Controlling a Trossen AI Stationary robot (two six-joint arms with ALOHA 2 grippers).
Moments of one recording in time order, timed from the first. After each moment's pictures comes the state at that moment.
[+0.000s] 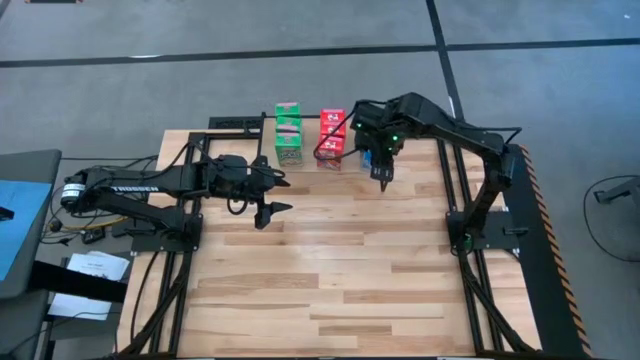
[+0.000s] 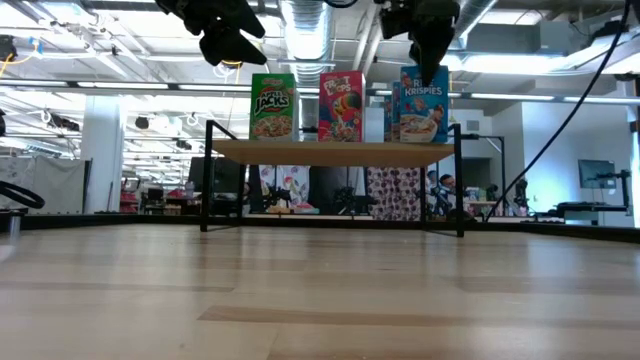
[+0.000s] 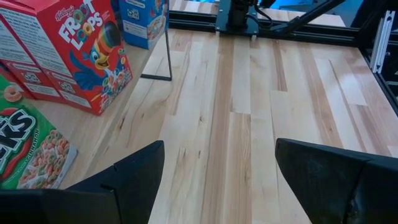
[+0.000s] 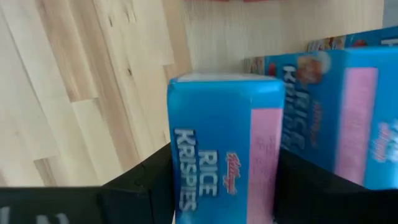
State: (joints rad) left arm 0.10 1.08 0.91 -0.26 -0.06 -0.05; right arm -0.37 1.74 1.94 -1.56 0.11 -0.19
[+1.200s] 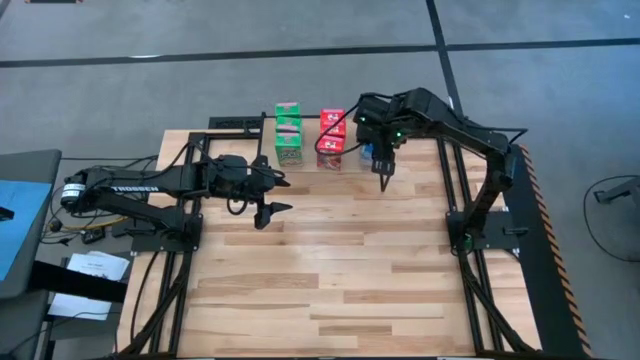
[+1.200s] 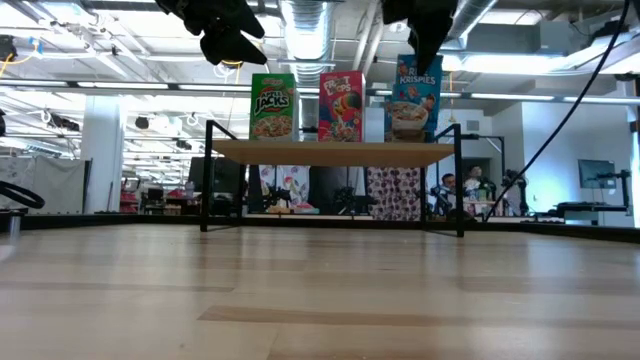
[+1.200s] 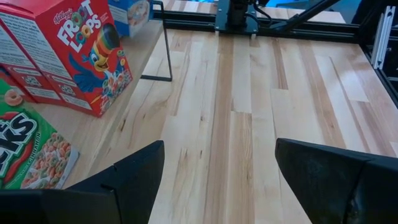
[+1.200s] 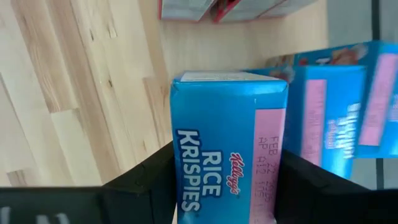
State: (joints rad) left arm 0.10 1.08 0.91 -0.26 -0.06 -0.03; right arm -0.37 1.74 2.01 -1.57 0.19 -0.22
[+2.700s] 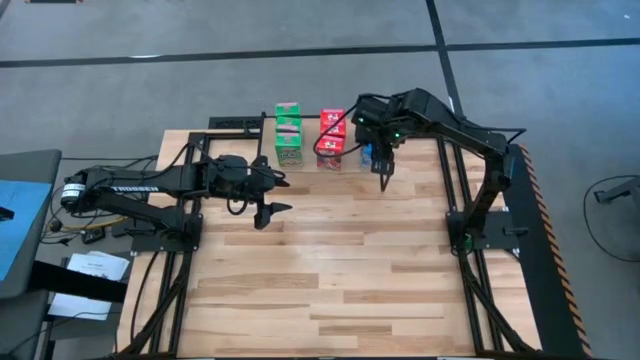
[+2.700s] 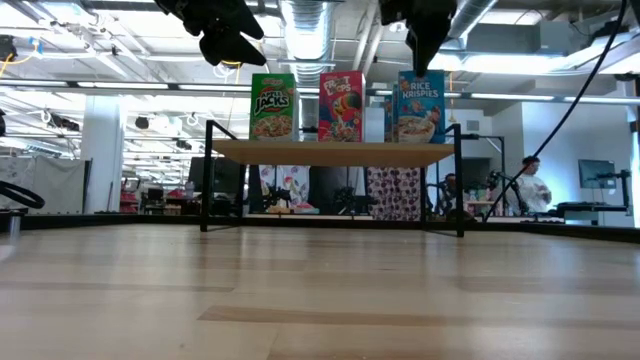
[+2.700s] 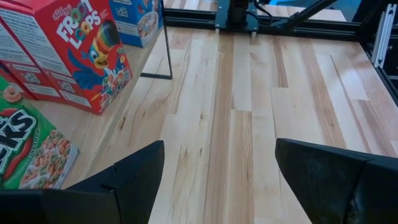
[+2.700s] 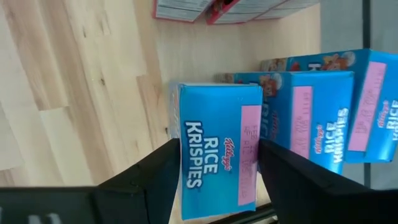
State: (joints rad) left arm 0.10 1.08 0.91 -0.27 -0.06 -0.03; right arm -0.36 1.76 2.03 -1.56 0.21 -0.24
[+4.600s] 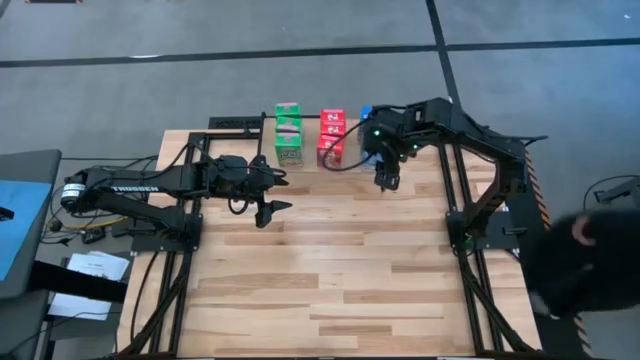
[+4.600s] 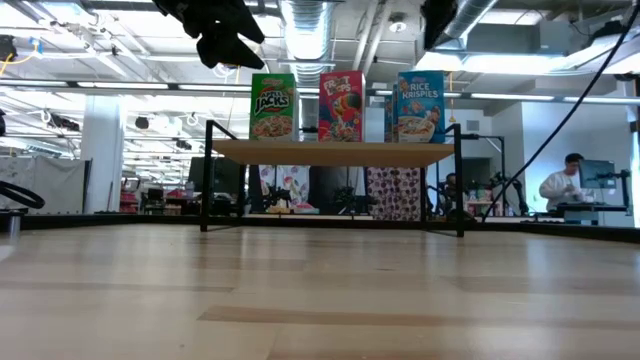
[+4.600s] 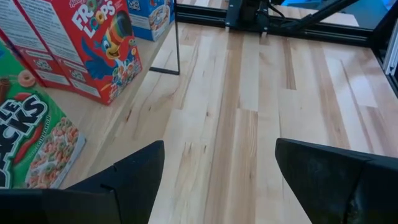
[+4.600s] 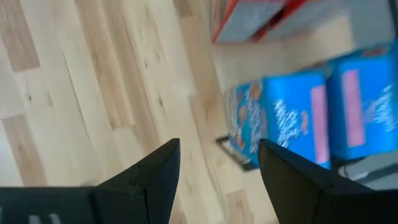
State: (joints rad) left arm 0.10 1.08 0.91 -0.28 -0.09 -0.08; right arm -0.24 1.65 2.03 -1.57 0.13 -0.01
